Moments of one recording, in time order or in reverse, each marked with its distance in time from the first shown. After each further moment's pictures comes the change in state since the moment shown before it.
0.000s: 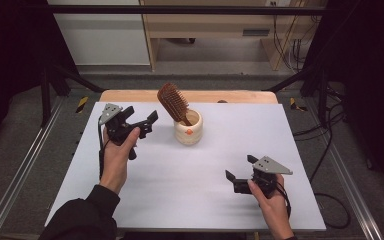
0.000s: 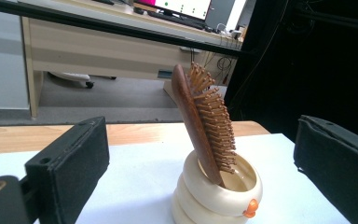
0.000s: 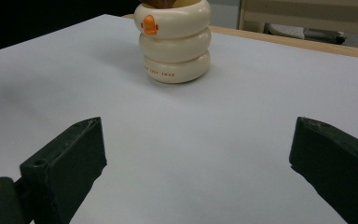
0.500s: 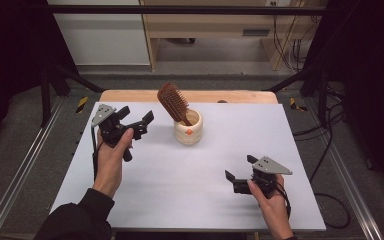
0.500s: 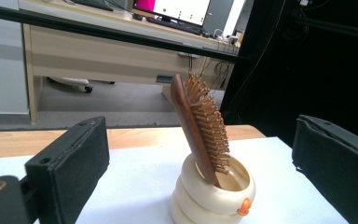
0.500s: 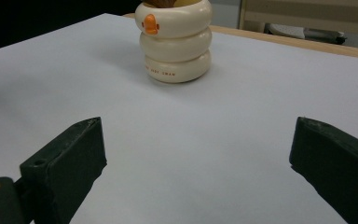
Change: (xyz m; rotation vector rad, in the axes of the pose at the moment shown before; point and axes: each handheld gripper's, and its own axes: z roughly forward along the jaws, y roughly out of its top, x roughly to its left) left arm -0.001 0.008 -0.016 -0.019 -0.012 0.005; right arm 0.001 0.000 0.000 0.003 0.000 -0.003
